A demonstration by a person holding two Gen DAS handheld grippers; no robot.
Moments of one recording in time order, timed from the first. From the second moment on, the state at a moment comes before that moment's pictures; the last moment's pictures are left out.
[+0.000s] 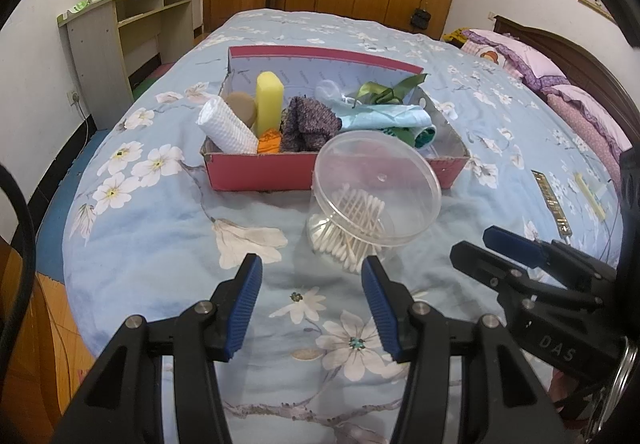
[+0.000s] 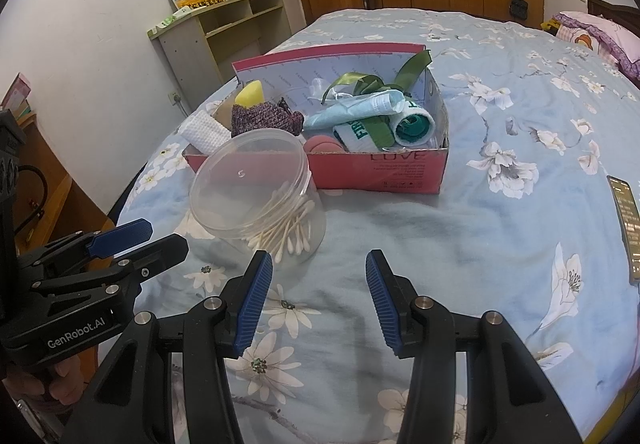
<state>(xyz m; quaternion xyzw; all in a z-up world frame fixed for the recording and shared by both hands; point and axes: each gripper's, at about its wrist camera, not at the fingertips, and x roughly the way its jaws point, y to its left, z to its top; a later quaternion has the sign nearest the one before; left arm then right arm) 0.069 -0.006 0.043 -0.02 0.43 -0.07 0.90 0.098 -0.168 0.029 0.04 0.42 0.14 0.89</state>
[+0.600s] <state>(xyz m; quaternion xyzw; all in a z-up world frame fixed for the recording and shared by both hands) 0.072 0.002 0.034 -0.03 0.44 -0.05 0.90 0.099 -0.174 0.023 0.05 0.43 0.13 0.89</state>
